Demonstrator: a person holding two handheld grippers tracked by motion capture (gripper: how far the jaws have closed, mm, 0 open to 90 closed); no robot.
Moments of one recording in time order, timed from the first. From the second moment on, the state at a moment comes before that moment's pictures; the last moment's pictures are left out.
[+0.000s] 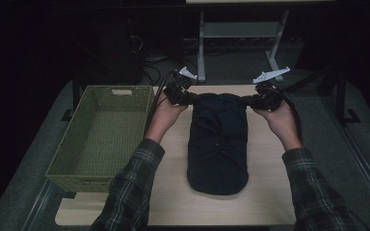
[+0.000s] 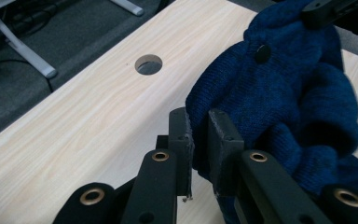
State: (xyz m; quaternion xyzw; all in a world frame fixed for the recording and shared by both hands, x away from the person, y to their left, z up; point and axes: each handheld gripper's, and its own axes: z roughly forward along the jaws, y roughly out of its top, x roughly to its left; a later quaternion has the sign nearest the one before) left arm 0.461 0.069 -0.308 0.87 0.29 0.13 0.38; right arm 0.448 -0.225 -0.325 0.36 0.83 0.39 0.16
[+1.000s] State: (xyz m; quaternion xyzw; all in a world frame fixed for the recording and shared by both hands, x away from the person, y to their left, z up) left arm 0.404 0.074 -0.351 0.88 0.24 0.10 0.39; right arm 0.376 -0.235 -0.372 0.33 0.83 0.42 0.16
